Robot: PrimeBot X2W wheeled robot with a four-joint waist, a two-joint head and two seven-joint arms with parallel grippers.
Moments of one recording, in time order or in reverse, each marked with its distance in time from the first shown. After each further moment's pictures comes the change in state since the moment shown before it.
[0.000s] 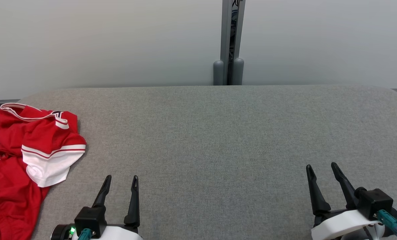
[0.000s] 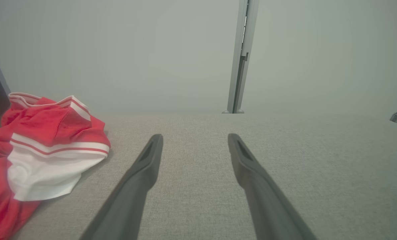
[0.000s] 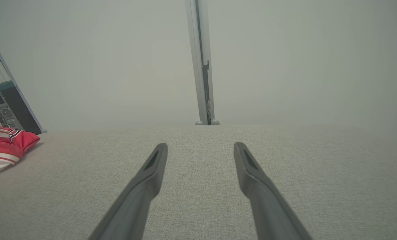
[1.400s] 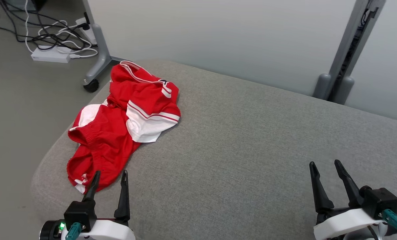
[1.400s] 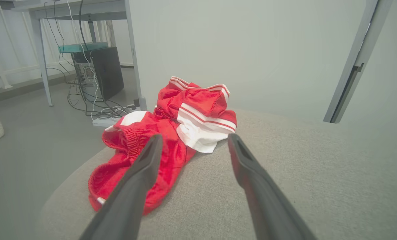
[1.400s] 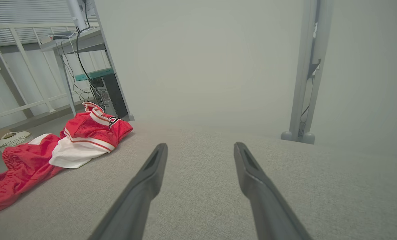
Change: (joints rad) left arm -0.026 0.034 0.008 0.006 -0.032 0.020 0.006; right arm 0.003 -0.001 -0.011 -0.025 0.025 0.000 -0.001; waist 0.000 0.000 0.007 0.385
